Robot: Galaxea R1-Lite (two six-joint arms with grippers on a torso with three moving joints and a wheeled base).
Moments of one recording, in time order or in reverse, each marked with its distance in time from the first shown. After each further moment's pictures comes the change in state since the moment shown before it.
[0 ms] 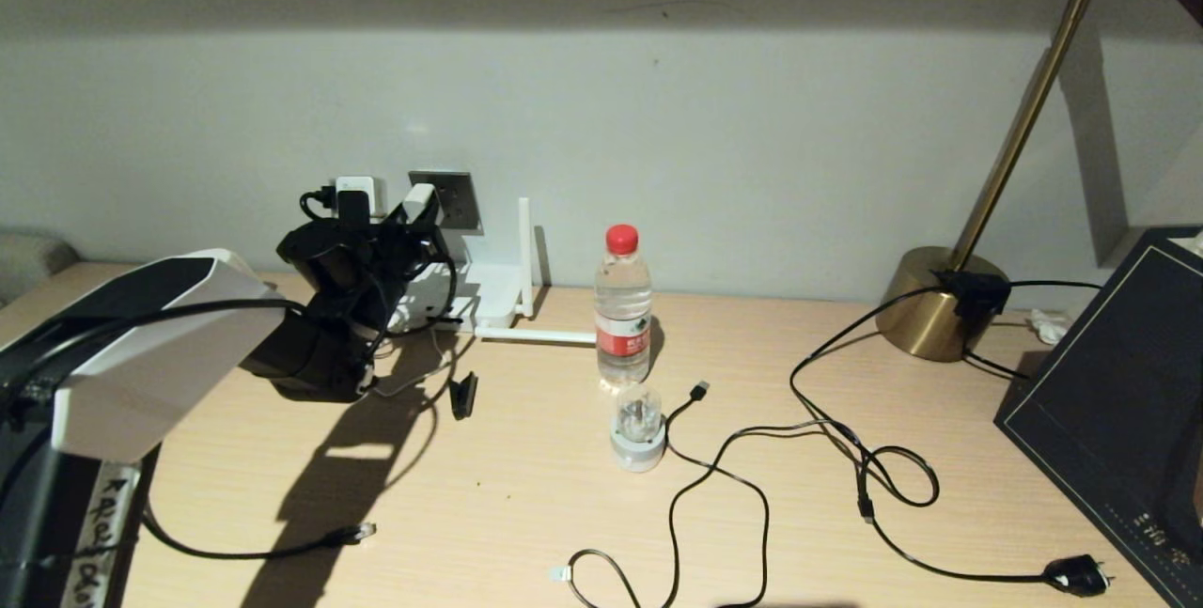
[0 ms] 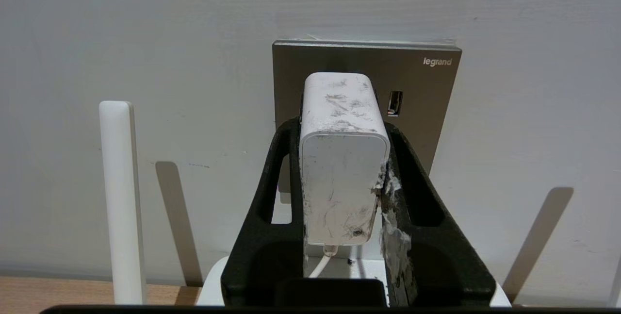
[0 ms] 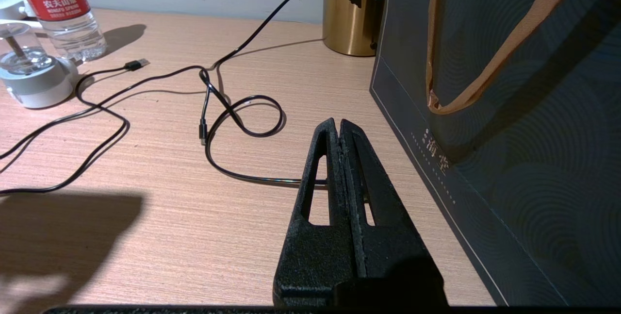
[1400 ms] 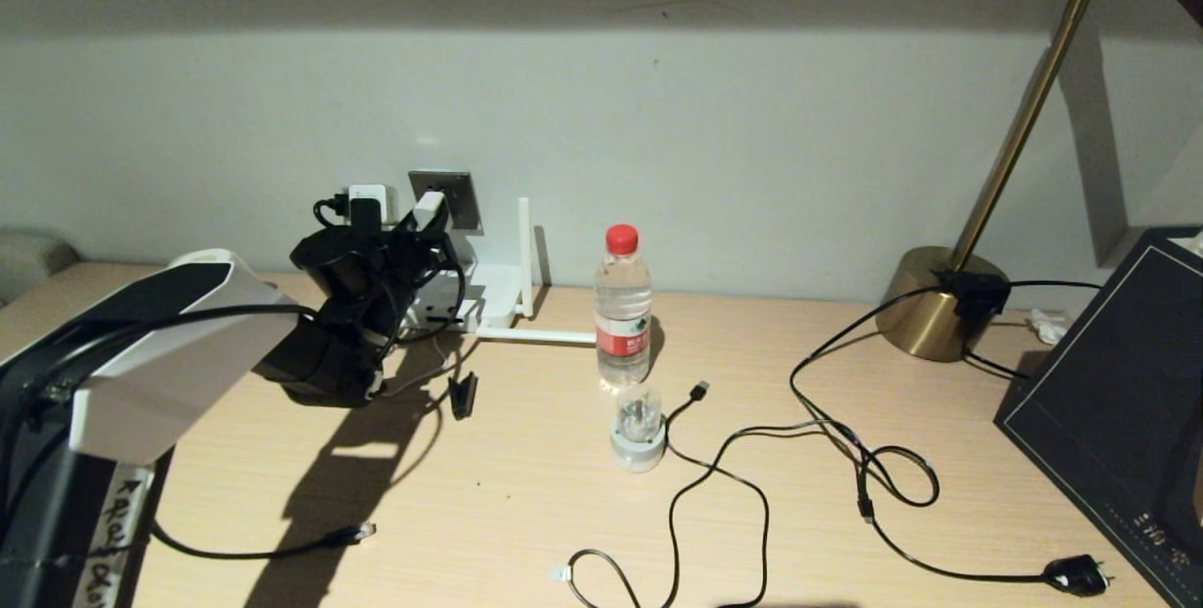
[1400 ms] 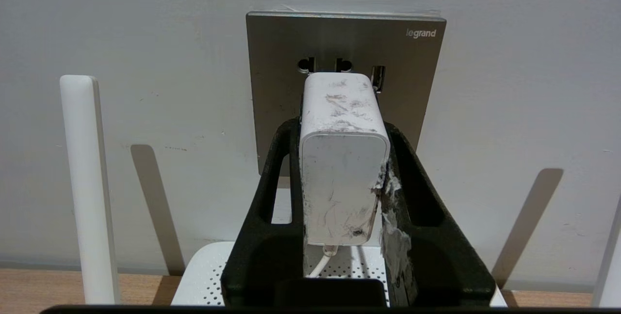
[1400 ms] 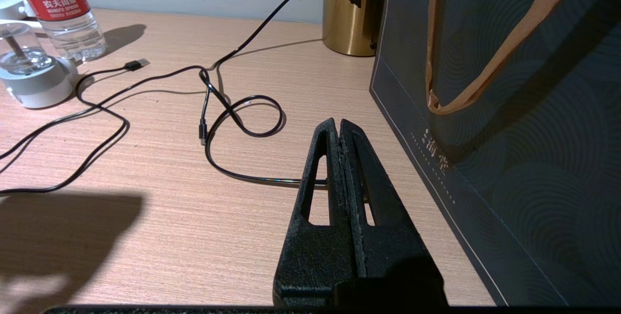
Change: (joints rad) left arm -0.015 0.021 0.000 -0.003 0.002 0.000; right arm 0.000 0.000 0.000 0.000 0.000 0.000
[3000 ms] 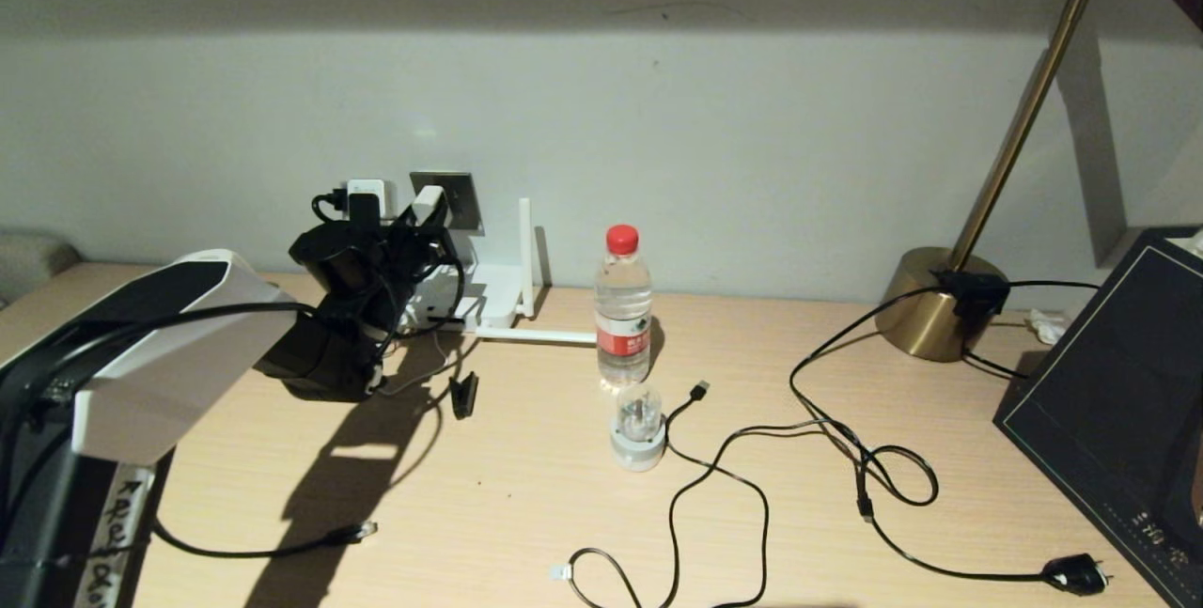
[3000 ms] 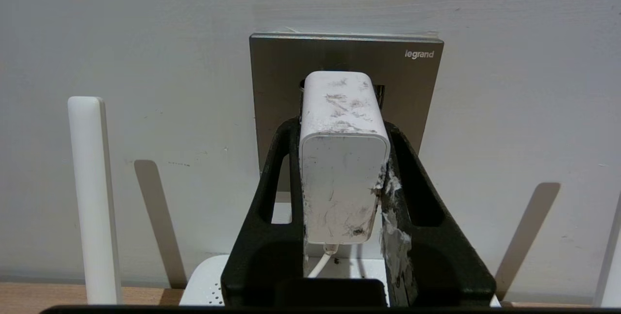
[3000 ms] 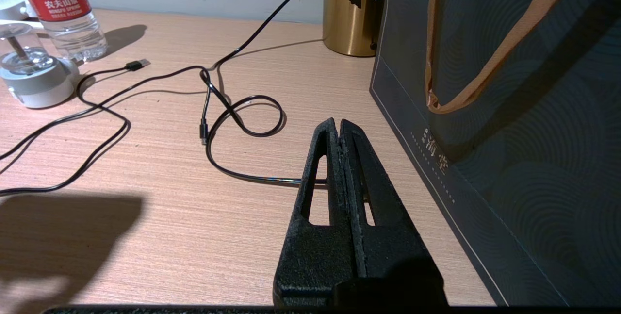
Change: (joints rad) left arm 0.008 0.008 -0.034 0.015 -0.002 -0.002; right arm 0.000 0.000 0.000 0.000 0.000 0.000
